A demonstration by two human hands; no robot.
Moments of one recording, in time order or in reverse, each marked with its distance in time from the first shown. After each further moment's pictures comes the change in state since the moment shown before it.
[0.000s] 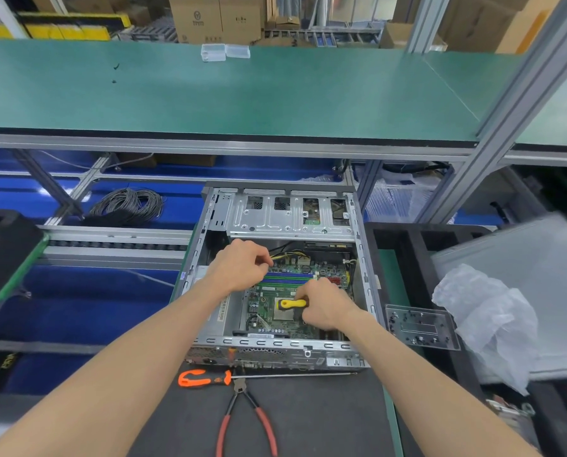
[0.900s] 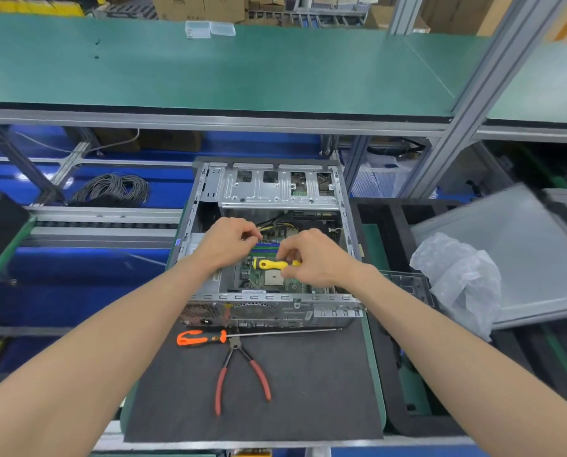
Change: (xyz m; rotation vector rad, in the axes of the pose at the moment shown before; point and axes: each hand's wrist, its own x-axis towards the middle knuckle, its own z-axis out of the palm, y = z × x) left_hand -0.030 0.002 -0.001 -0.138 0.107 0.128; right_hand -0.058 -0.027 -0.042 0.077 0.200 -0.278
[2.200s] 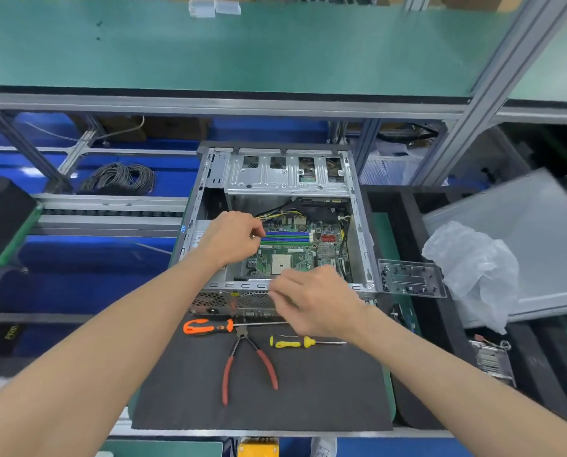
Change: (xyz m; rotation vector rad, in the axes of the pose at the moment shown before) left_hand -0.015 -0.006 0.012 0.278 -0.027 0.034; right_hand -0.062 -0.028 0.063 -0.260 0.371 -0.473
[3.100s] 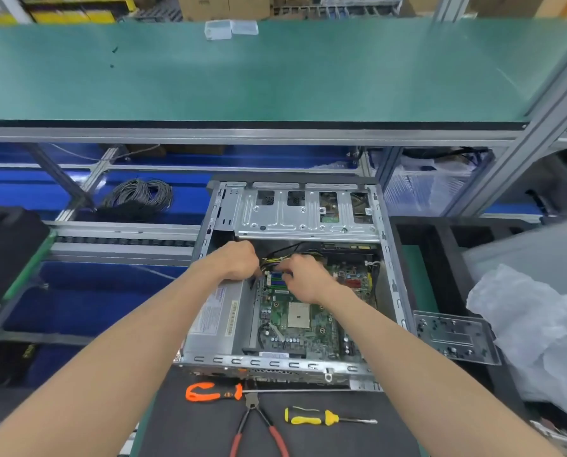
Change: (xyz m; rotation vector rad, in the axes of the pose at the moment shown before) left_hand 0.081 -0.044 -0.009 -0.019 -0.516 -0.297; right_hand 0.116 0.138 0.101 0.246 -0.499 0.634
